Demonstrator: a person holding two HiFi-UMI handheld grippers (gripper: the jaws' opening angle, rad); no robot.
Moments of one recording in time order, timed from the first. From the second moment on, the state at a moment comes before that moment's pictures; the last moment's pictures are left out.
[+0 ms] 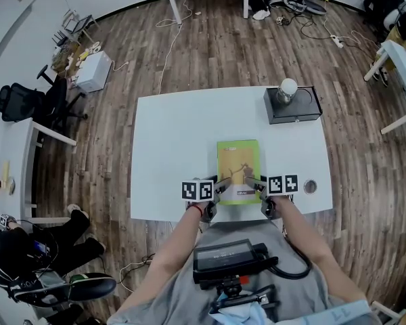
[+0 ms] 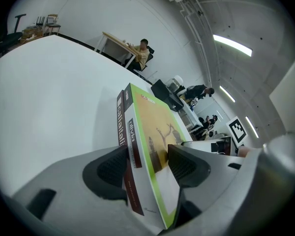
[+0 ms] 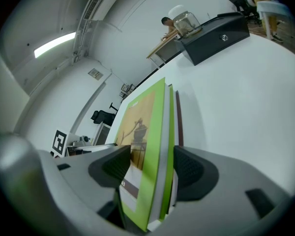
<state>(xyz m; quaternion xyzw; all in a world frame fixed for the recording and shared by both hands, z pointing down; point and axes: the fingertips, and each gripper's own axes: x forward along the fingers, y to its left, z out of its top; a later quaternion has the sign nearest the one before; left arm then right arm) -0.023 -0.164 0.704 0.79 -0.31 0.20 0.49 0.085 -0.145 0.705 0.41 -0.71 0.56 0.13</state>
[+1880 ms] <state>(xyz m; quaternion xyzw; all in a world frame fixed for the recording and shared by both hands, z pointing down) -0.016 -0.183 0.647 0.89 -0.31 0.27 0.21 0.085 -0.162 0.640 0.43 -0.82 0.24 0.27</state>
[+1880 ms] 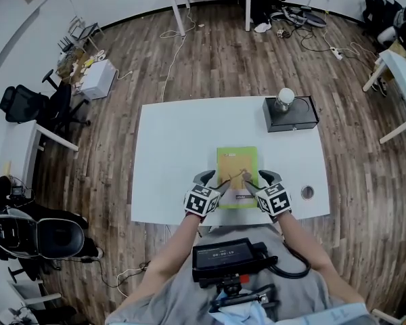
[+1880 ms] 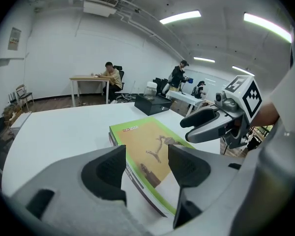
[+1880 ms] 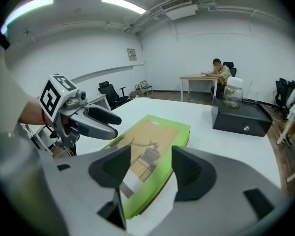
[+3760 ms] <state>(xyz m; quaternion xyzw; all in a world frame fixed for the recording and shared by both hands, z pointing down) 0.079 -0.071 0.555 0.89 -0.39 0.10 0.21 0.114 -0.066 0.538 0.21 -0.96 0.13 0.16</state>
